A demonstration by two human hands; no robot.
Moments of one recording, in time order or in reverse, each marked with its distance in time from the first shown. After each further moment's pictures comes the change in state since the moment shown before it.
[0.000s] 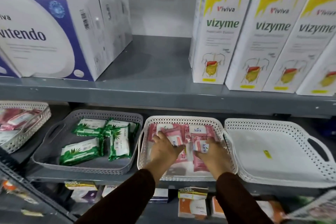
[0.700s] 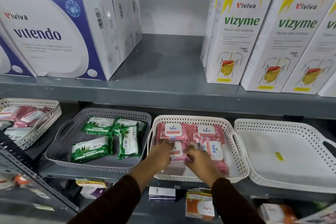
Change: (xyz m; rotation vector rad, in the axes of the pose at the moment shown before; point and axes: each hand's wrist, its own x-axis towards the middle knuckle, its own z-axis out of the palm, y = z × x) left_hand 0.011 -0.045 -0.020 0.298 -0.215 0.375; right_hand -0.021 -0.038 0.033 0.065 -0.313 -0.346
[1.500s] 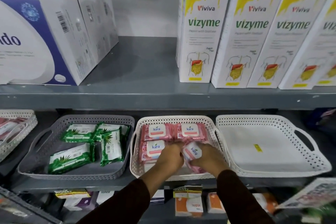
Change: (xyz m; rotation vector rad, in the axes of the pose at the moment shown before) left_hand 0.006 0.084 0.022 -0.308 0.217 0.162; right_hand -0.015 0.053 -0.047 -0.001 0.068 0.329
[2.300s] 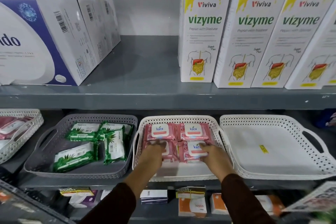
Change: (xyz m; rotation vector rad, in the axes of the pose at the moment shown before) left_hand -0.011 -0.058 -0.030 0.333 -0.077 -0.195; right_hand 0.009 0.017 0.006 -0.009 0.060 -0.078
